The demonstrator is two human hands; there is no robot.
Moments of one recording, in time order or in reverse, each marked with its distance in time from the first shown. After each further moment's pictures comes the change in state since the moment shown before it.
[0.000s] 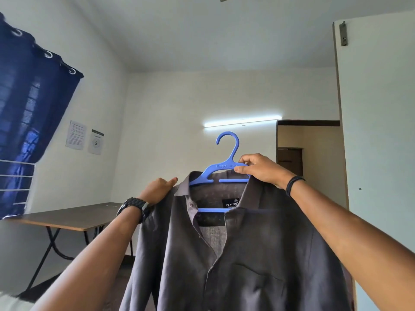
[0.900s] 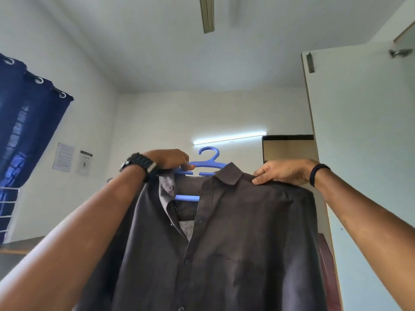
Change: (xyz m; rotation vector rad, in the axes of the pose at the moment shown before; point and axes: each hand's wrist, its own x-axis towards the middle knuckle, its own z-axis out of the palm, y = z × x) left_hand -0.045 0.151 -0.099 0.333 -0.226 0.339; right_hand -0.056 -0.009 -0.103 0.127 -0.419 0.240
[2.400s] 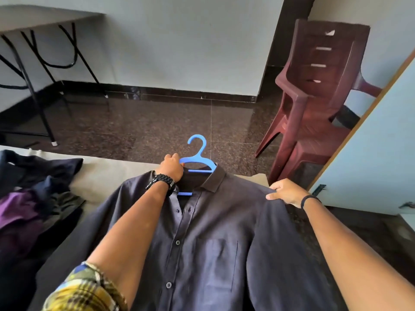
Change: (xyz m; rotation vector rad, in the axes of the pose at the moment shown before) left_hand 0.030 -0.193 0.703 -0.253 -0.461 -0.521; right_hand 0.120 0.508 0.407 0.331 -0.120 0.832
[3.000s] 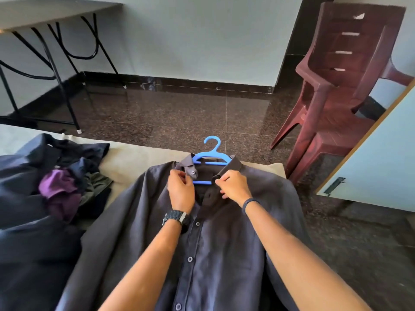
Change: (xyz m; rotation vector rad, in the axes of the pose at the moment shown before) left_hand -0.119 -0.022 0.036 -0.667 0.516 -0.150; right_hand -0.040 -0.101 0.164 0.085 0.171 -0.163
